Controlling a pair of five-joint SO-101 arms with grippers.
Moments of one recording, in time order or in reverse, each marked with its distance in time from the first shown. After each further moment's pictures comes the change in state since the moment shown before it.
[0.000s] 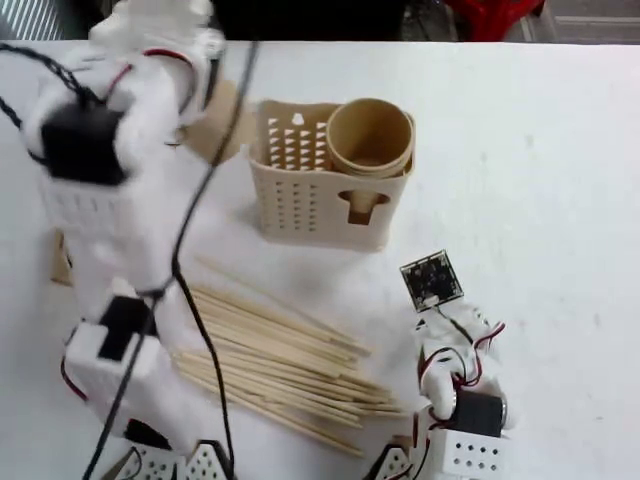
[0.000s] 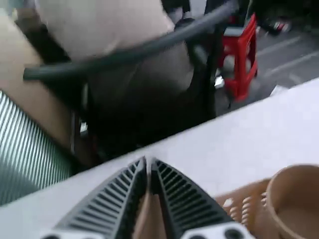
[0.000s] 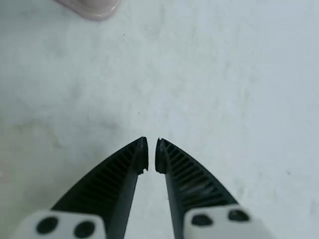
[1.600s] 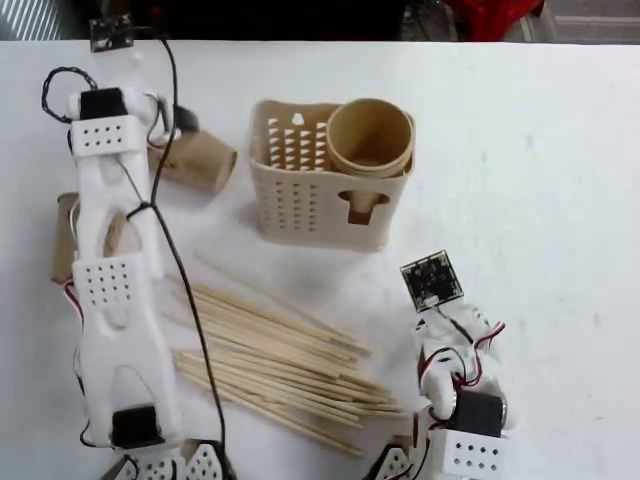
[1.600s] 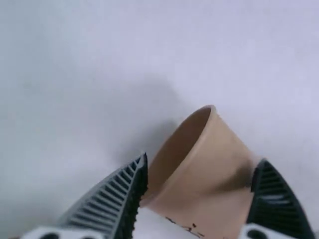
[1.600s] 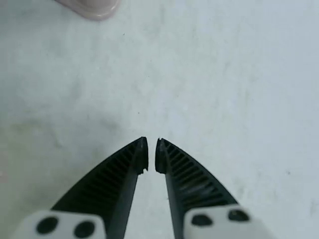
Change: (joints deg) left arm -21.5 45.0 4.2 -10.6 17.3; right arm 0.1 0.0 0.0 0.0 0.0
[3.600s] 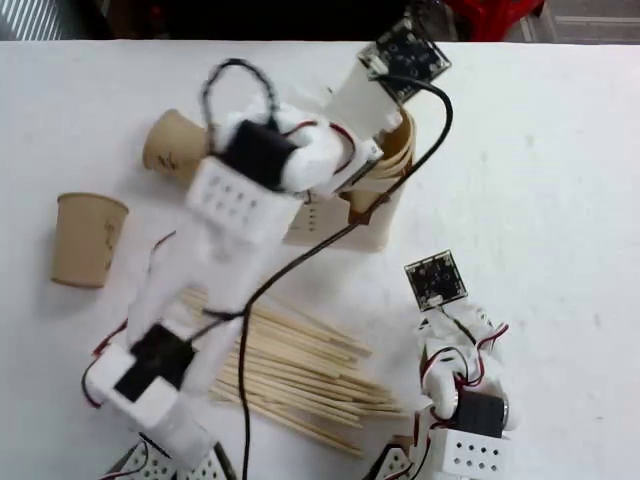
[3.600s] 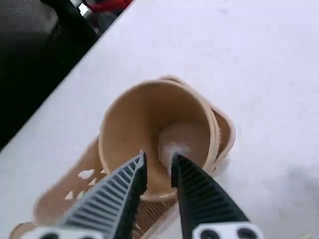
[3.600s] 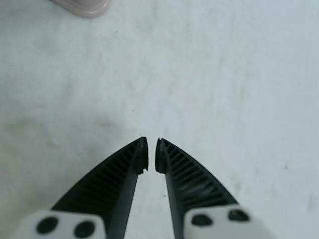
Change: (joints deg) left arm 43.2 -51.9 36.1 0.5 -26.0; right arm 1.3 0.0 0.0 0.0 0.0
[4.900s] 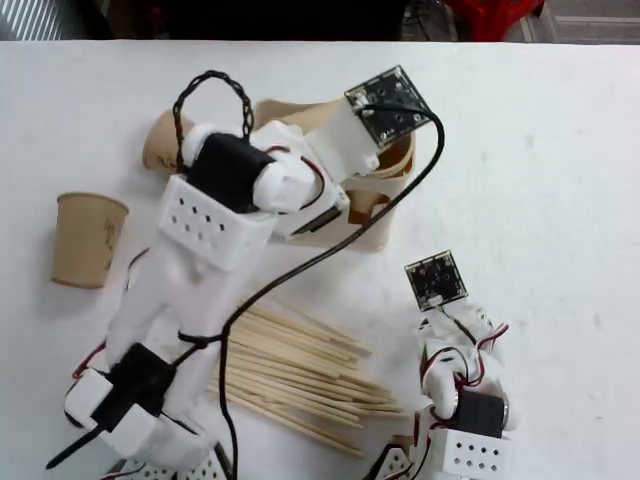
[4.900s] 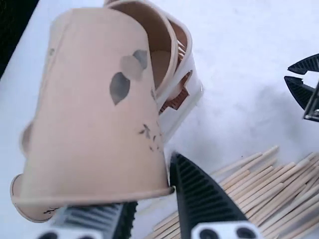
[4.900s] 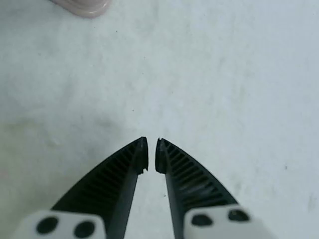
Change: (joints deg) left arm 0.3 -7.4 0.8 19.8 -5.7; right arm 0.0 0.0 0.0 0.0 0.0
